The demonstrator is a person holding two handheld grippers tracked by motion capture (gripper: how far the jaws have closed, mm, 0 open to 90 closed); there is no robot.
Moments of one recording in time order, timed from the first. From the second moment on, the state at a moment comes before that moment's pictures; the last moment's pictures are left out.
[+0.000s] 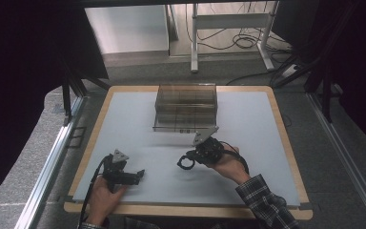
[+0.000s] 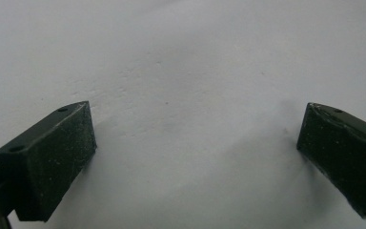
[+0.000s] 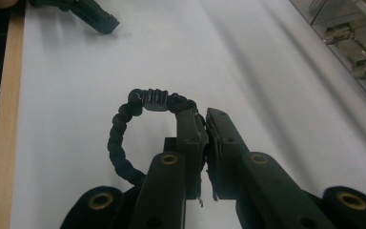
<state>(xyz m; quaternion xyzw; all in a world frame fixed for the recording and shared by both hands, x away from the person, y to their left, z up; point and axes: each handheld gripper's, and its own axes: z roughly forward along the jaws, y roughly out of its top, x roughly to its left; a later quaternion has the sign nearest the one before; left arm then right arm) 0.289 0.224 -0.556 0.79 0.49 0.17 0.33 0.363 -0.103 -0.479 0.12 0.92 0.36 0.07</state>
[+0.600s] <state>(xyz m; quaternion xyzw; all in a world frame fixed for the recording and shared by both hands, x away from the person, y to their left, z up) 0.289 0.224 -0.556 0.79 0.49 0.17 0.33 0.368 -0.104 -0.470 0.14 0.91 0.38 0.07</state>
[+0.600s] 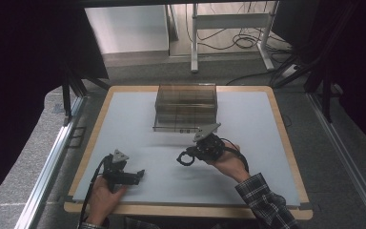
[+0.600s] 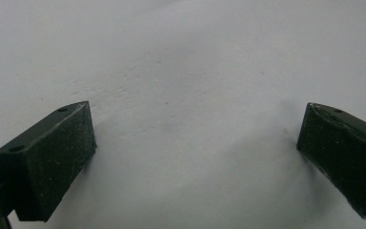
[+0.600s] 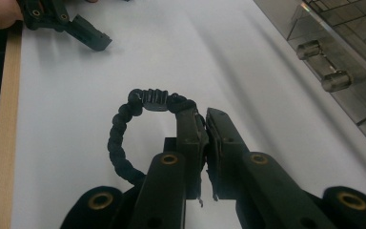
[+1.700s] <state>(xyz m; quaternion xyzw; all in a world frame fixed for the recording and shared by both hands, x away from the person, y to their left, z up) 0.289 0.224 -0.556 0.79 0.49 0.17 0.33 0.381 -0.107 -0.454 0.16 0.90 0.41 0.09</state>
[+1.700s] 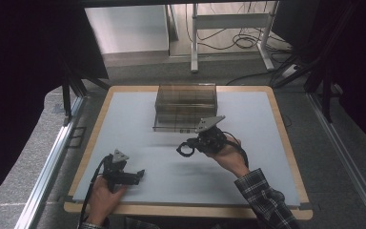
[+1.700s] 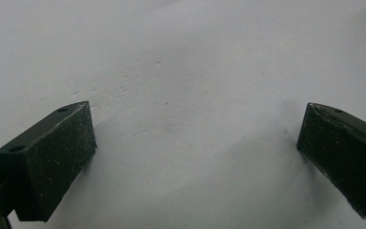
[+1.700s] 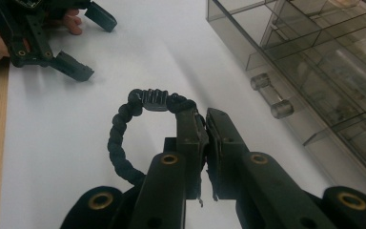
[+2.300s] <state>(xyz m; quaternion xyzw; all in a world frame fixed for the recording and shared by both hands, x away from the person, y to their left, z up) 0.289 0.224 -0.555 0.79 0.49 0.17 0.33 0.392 -0.103 -0.447 0.17 0.89 0.41 0.10</state>
